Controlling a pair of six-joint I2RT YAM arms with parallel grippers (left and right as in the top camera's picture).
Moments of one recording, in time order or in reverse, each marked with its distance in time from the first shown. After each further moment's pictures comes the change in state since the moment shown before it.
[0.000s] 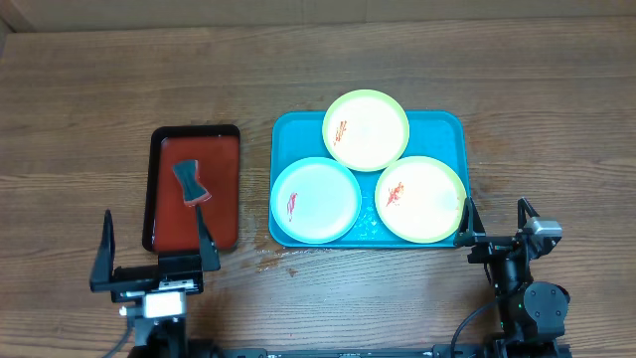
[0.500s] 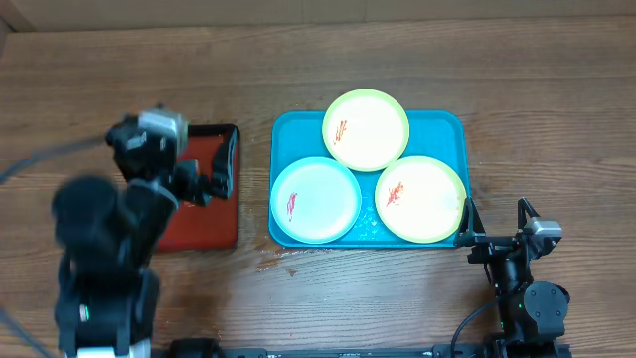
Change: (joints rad) left arm 0.015 0.832 0.885 -1.030 0.185 -0.208; right arm 0.000 -0.001 0.000 -0.001 0.000 0.000
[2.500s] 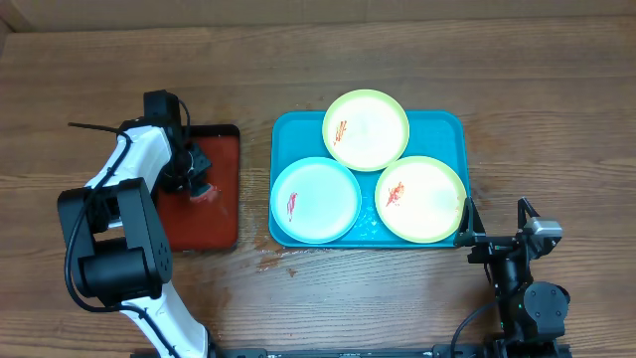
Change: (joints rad) left arm 0.136 1.098 0.199 -0.251 -0.308 -0.539; right arm 0.000 0.000 0.000 0.000 0.000 0.000
